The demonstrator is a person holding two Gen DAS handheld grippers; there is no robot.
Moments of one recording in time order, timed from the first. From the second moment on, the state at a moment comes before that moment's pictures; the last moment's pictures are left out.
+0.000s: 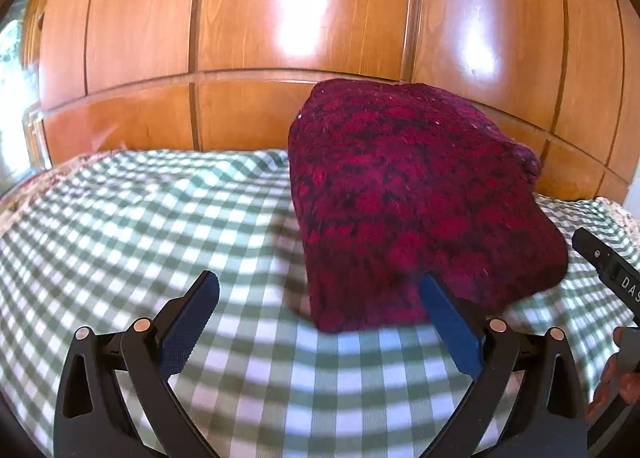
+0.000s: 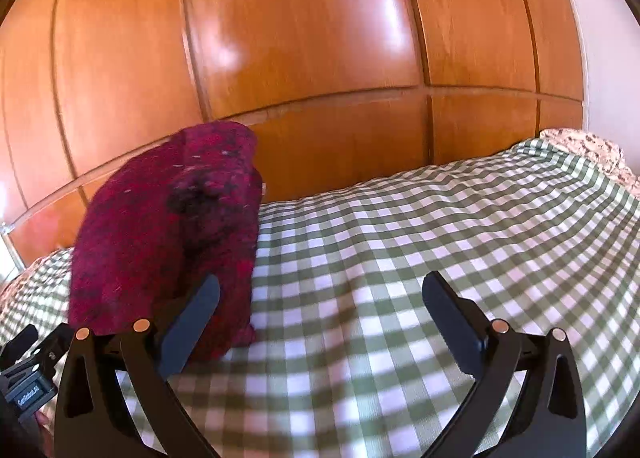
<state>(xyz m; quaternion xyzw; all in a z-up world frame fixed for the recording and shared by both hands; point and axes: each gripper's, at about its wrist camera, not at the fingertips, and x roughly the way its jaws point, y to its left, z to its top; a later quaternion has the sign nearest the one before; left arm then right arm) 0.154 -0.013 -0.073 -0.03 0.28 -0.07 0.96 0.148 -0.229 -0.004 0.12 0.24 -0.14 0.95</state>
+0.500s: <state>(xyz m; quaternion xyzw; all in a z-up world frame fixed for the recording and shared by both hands) 0.064 0.014 -0.044 0.00 0.27 -0.02 0.96 0.074 -0.170 0.017 0.05 0.22 -0.07 0.97</state>
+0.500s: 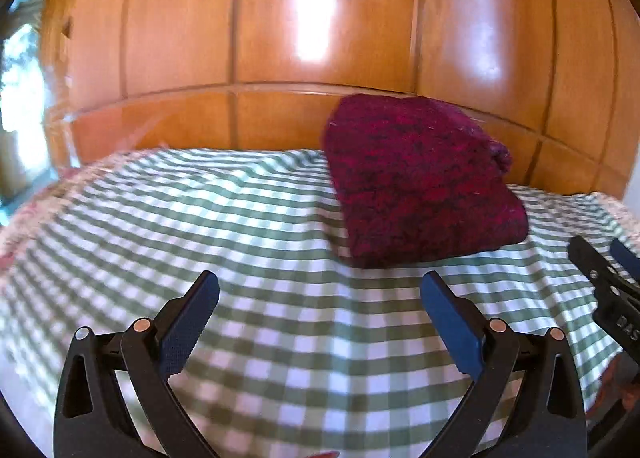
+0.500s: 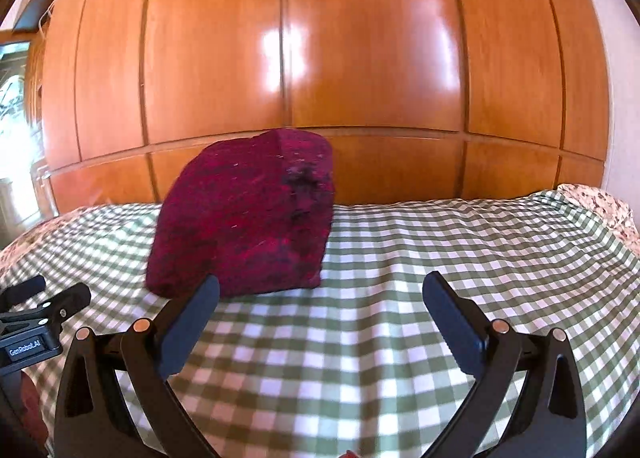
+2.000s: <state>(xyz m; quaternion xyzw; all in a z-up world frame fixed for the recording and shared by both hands) 0.040 0.021 -0.024 -0.01 0.26 -0.02 0.96 0.046 -0.160 0.042 0.04 0.23 -0.10 0.97</state>
